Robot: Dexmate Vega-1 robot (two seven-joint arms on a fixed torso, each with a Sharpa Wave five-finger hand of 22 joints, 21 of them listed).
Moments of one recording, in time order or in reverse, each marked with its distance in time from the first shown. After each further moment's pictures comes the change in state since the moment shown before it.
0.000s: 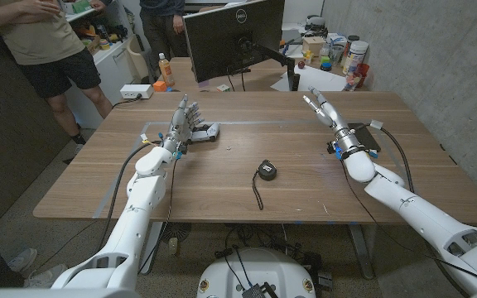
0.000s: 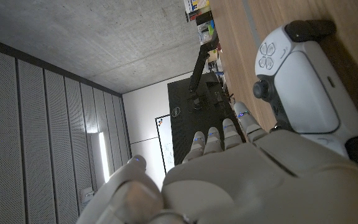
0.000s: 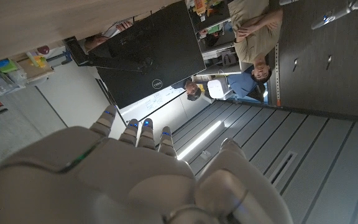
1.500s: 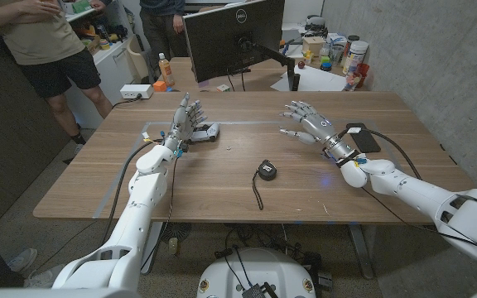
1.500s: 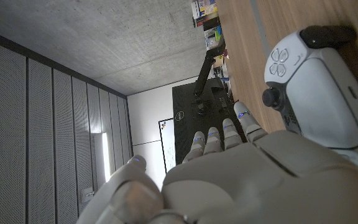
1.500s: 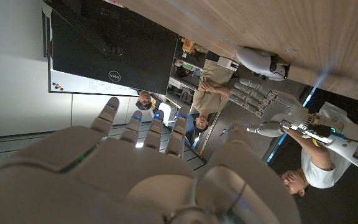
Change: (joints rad) left arm -0.038 -0.014 -0.011 0.060 -0.019 -0.025 -0.062; left_hand 0.000 0.000 0.000 0.000 0.000 0.000 0.000 0.000 0.000 0.000 0.000 0.000 0.000 0.000 0.000 0.000 0.000 0.000 0.000 0.000 0.000; right arm 0.282 -0.029 -0.399 0.311 -0.563 -0.060 -0.482; right_hand 0.127 -0.012 0.070 -0.076 -0.050 0.361 -0.106 0.049 -0.002 0.152 -0.109 0.020 0.005 0.107 -0.057 0.023 0.019 0.101 0.000 0.012 0.009
